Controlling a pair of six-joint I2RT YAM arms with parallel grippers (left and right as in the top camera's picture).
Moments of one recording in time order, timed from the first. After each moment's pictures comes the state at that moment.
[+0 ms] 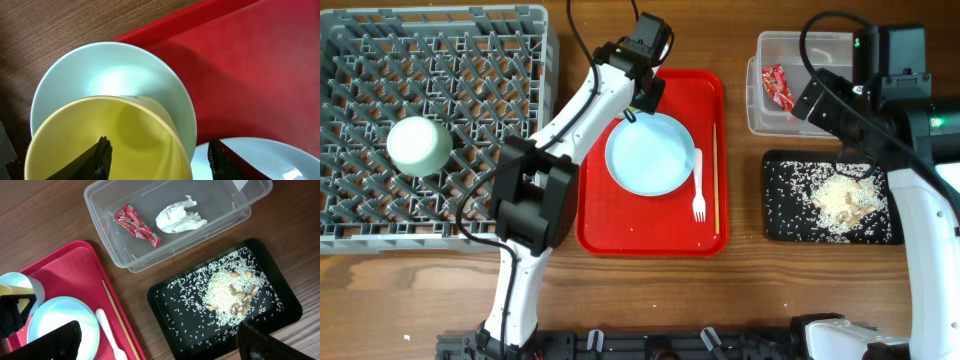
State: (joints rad) left arm -0.49 2.28 1.96 -0.85 -0.14 -0.04; right arm 0.09 1.41 1.66 -1.30 0.23 0.56
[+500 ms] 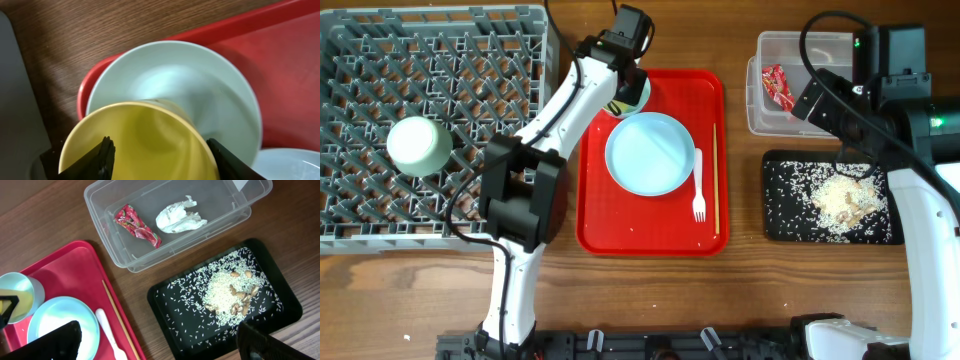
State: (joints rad) left arm -0.42 2.28 1.96 -0.85 -0.18 -0.05; right arm 0.09 1.41 1.66 -1.30 0.23 0.56
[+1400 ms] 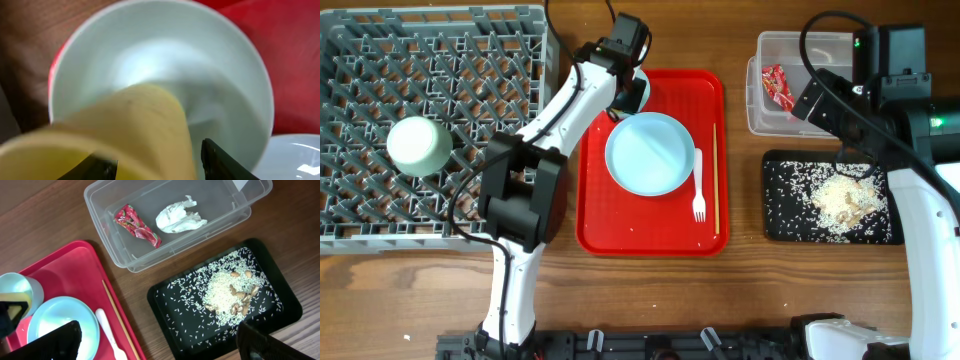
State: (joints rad) left arm -0.42 2.28 1.89 -0.84 -0.13 -0.05; right arm 0.09 1.41 1.66 -1.30 0.23 0.56
